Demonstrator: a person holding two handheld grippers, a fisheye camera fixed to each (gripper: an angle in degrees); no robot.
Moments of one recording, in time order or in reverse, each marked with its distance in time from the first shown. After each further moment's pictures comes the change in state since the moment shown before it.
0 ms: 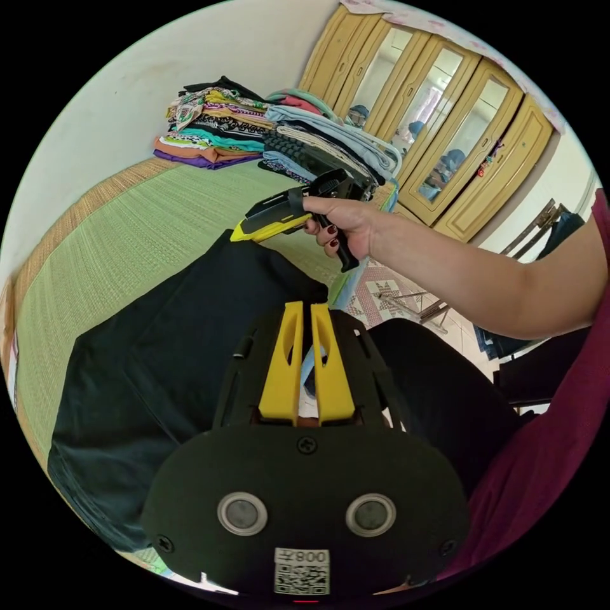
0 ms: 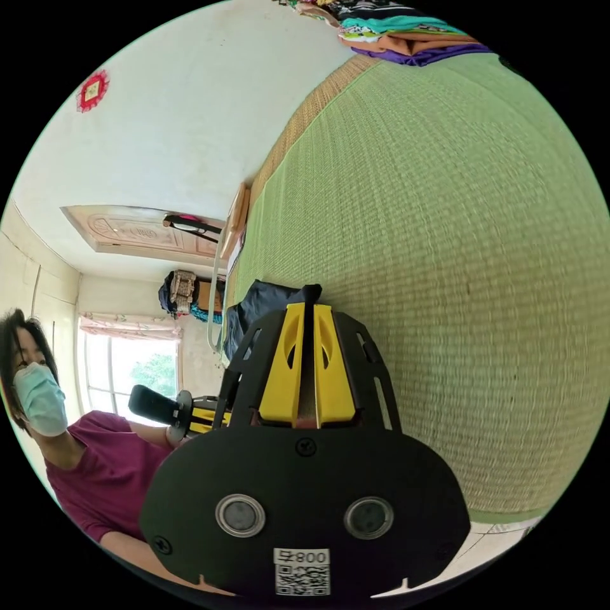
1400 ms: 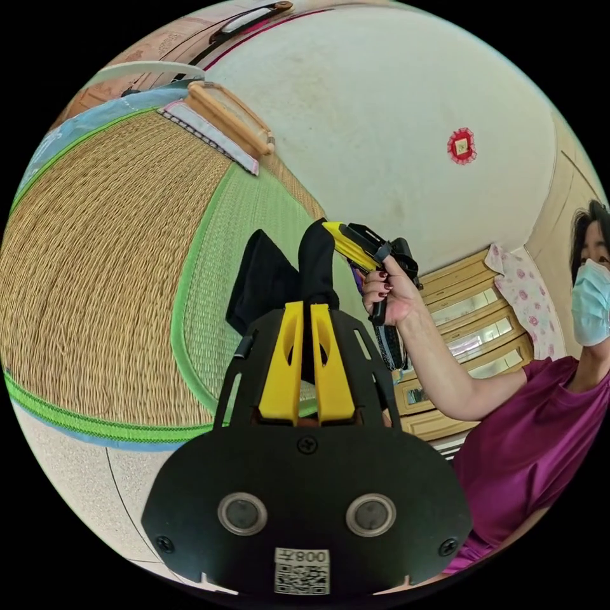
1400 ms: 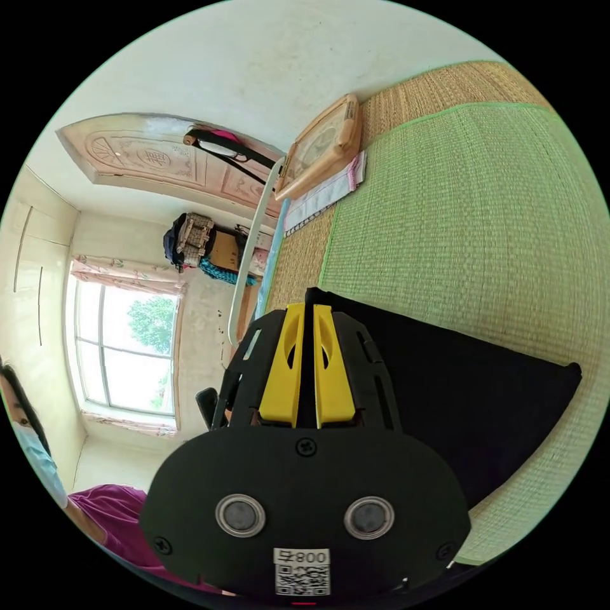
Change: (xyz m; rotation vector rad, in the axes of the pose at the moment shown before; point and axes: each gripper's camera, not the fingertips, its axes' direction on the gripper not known) left arm -0.336 0.513 -0.276 0.608 0.101 -0.919; right arm -0.519 -0.126 0.482 -0.221 -0.015 -0.221
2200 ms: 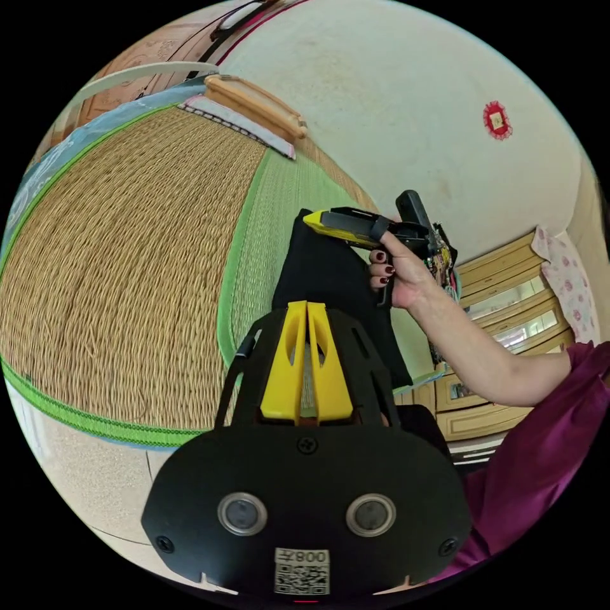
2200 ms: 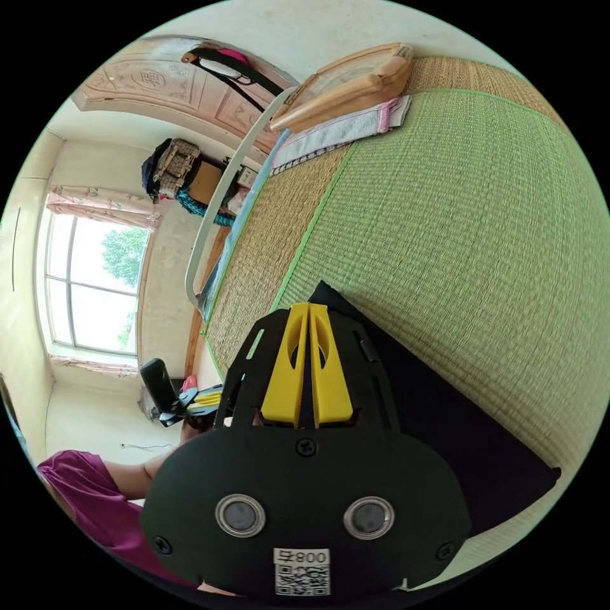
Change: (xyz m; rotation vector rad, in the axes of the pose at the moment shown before) left arm -0.038 0.012 -0.014 -0.043 -0.199 0.018; right arm -0.126 -0.058 0.098 -0.203 0.137 -0.219
